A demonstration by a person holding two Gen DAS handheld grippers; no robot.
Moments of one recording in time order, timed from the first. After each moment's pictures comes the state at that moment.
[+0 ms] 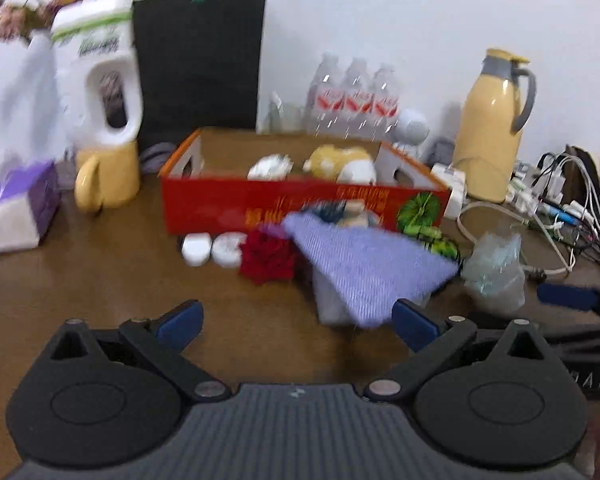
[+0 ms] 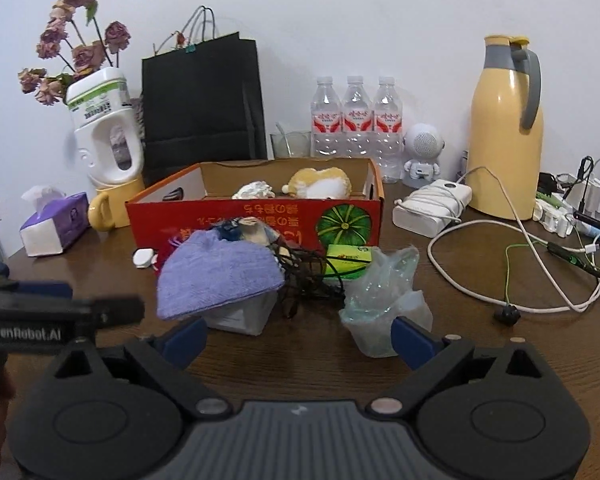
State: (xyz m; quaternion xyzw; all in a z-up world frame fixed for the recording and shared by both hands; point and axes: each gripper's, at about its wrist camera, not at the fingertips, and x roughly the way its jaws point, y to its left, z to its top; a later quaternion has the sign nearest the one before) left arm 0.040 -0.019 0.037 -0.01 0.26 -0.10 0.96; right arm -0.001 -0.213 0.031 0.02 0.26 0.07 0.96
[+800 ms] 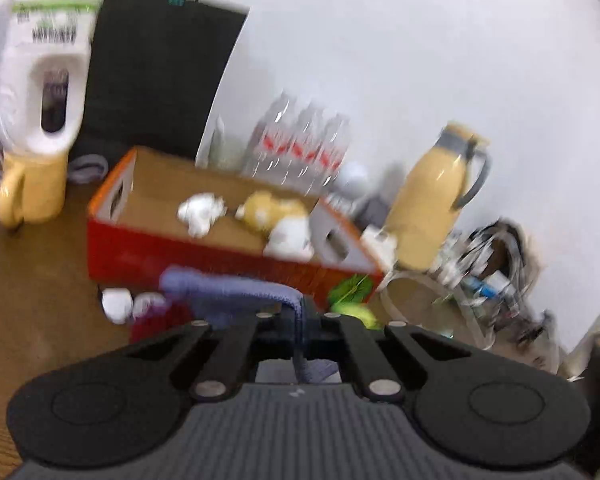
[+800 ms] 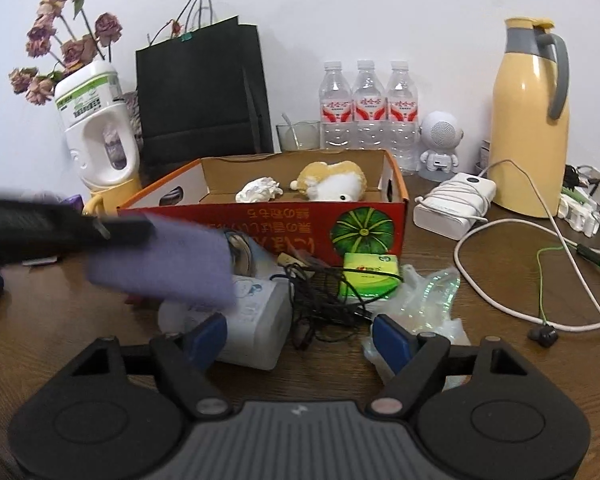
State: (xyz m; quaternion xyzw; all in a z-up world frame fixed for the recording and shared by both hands) left arm 0.080 0.013 0.075 -0.14 0.24 -0.22 0.94; right arm 0.043 -0.202 0.029 0.02 0.28 0.08 0.96
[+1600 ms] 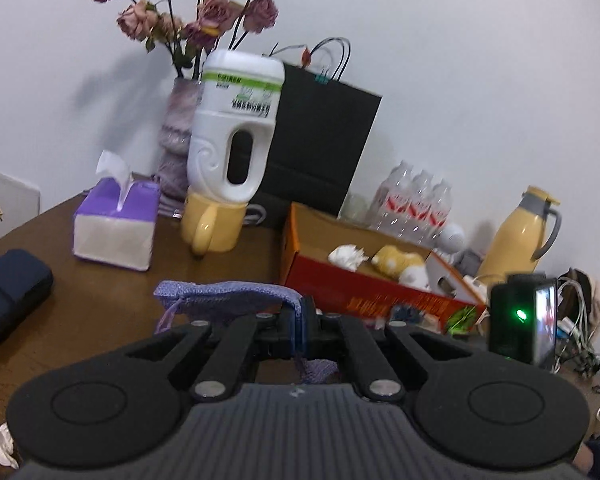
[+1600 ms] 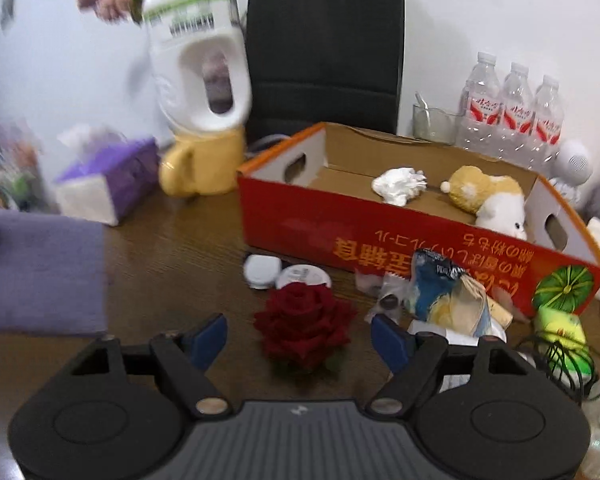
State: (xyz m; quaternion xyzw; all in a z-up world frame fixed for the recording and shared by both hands) left arm -0.003 0.133 0.078 -0.15 0.20 -0.06 0.97; right arm 0.110 -0.058 0.018 -0.07 0.32 0.15 0.93
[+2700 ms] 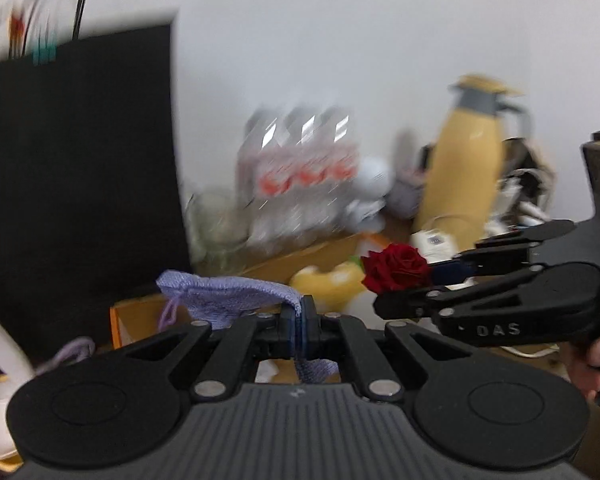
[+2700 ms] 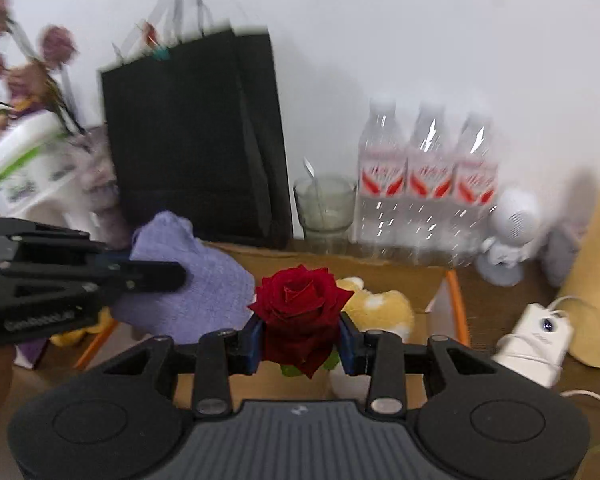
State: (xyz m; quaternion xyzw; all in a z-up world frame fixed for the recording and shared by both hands) left arm 0.310 0.010 0.121 0.05 0.31 -0.28 0.91; right arm 0.272 -0.186 0.115 0.01 0.33 0.12 0.94
